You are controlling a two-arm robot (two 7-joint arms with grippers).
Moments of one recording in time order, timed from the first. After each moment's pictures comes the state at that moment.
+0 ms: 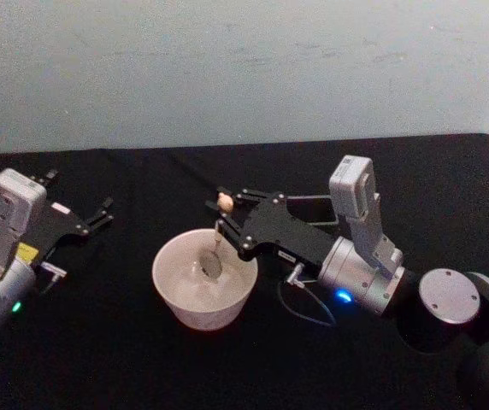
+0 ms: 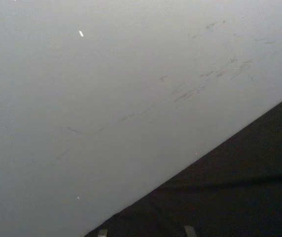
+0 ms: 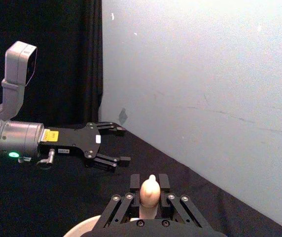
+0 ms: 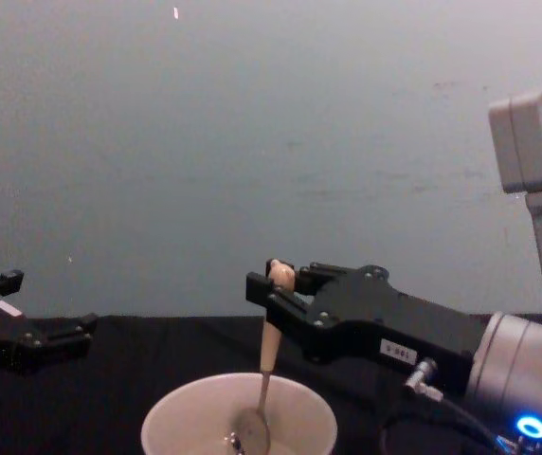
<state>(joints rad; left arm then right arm) -0.20 0.60 0.45 -1.41 -0.25 -0.12 0.03 0.34 0.27 -0.52 -1.28 0.35 -0.26 0.58</state>
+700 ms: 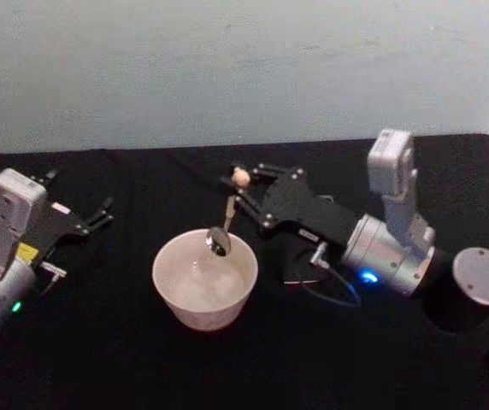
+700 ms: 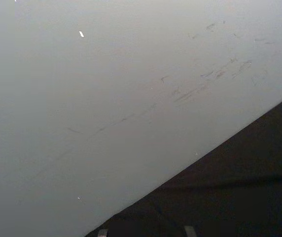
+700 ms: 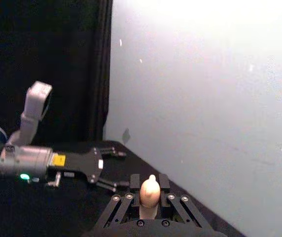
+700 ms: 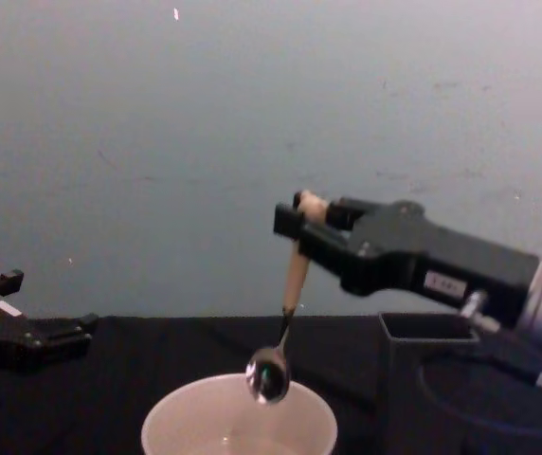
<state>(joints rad) -0.20 0.60 0.45 -1.41 -0.25 -0.12 0.03 0.34 0.33 -0.48 -1.38 0.41 -0.24 0.64</state>
